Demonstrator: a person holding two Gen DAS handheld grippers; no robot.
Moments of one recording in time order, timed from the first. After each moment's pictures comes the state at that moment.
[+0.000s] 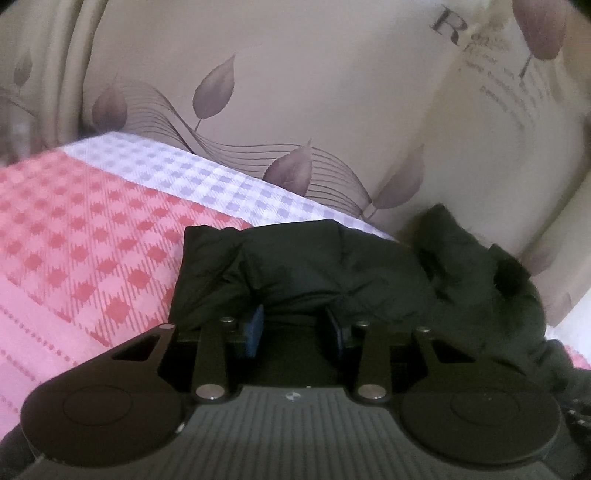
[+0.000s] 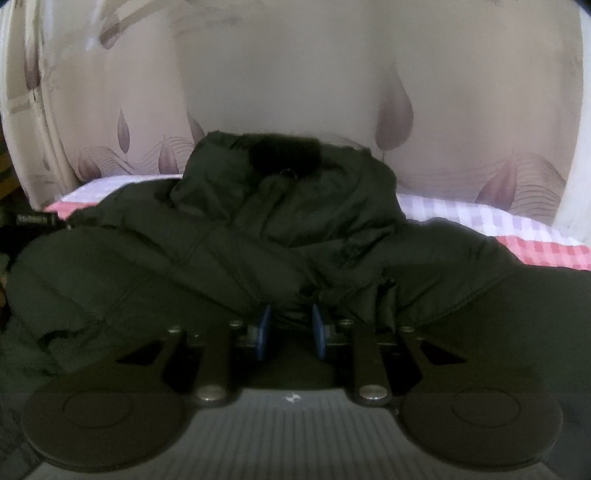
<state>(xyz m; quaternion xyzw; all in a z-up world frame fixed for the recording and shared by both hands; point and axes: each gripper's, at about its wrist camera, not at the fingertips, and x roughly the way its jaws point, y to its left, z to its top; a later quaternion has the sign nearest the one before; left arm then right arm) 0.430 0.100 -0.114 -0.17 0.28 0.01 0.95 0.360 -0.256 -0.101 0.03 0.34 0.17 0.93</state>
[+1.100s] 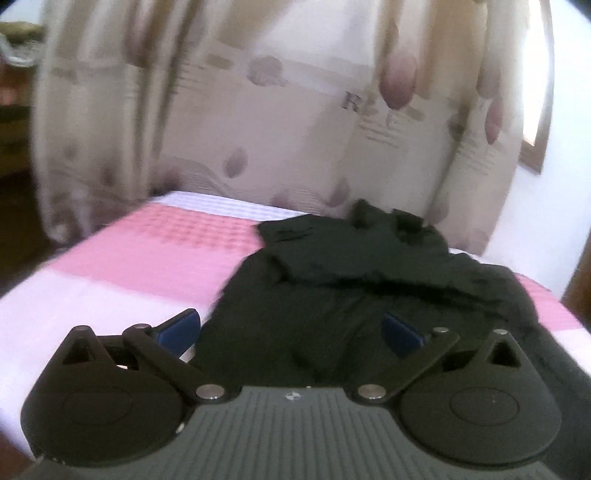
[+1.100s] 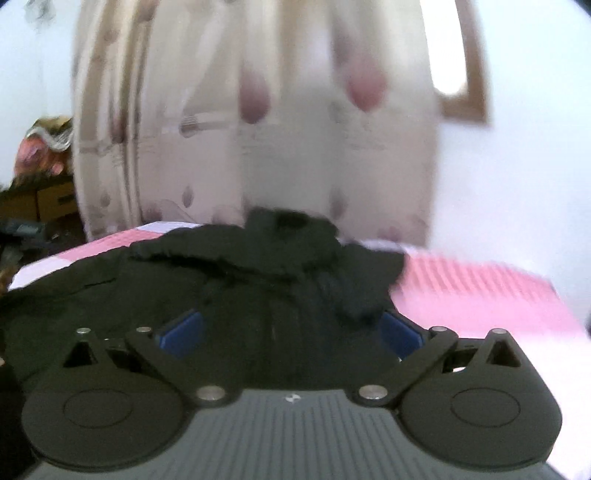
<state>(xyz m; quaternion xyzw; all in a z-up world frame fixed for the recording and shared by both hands) 0.104 0.145 -0.056 -0.08 0.21 -0.02 0.97 -0.013 -0.363 -0.020 0.03 0.20 0.14 0.97</state>
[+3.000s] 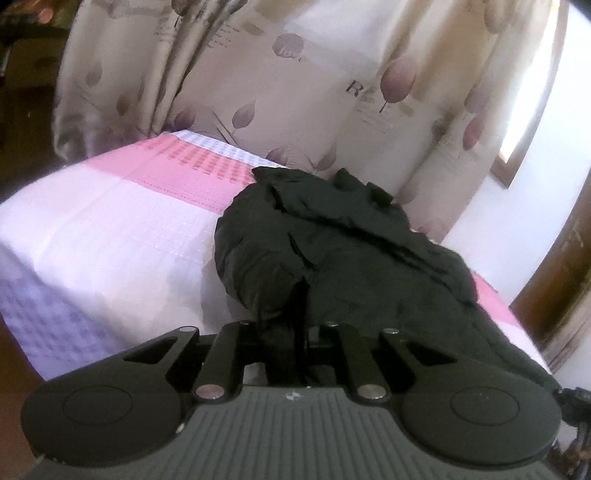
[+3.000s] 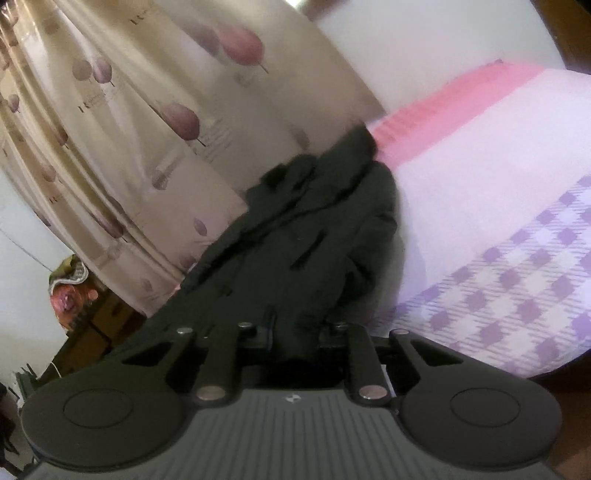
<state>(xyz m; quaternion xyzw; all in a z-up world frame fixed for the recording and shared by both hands) 0.010 0.168 -0.075 -0.18 0.25 -0.07 0.95 -0.075 -0.418 -0.082 0.35 0.28 0.15 0.88</state>
